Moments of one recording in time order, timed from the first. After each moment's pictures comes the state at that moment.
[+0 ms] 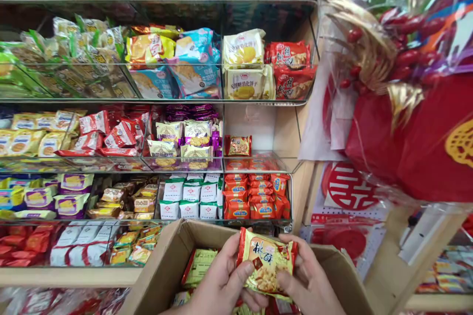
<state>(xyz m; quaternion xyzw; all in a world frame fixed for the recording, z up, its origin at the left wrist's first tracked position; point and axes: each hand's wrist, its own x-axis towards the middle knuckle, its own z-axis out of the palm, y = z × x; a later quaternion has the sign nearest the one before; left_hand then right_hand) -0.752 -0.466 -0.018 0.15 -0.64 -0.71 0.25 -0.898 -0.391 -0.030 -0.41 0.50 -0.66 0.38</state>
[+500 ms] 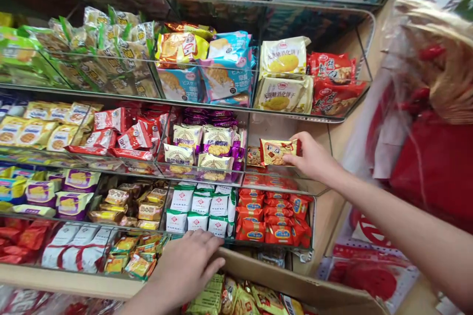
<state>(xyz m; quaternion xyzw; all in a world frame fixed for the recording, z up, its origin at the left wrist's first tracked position) -0.681 -0.561 0.002 0.33 -0.93 0.00 0.17 -0.963 -0.529 0.169 -0.60 0.72 -0.32 -0.16</state>
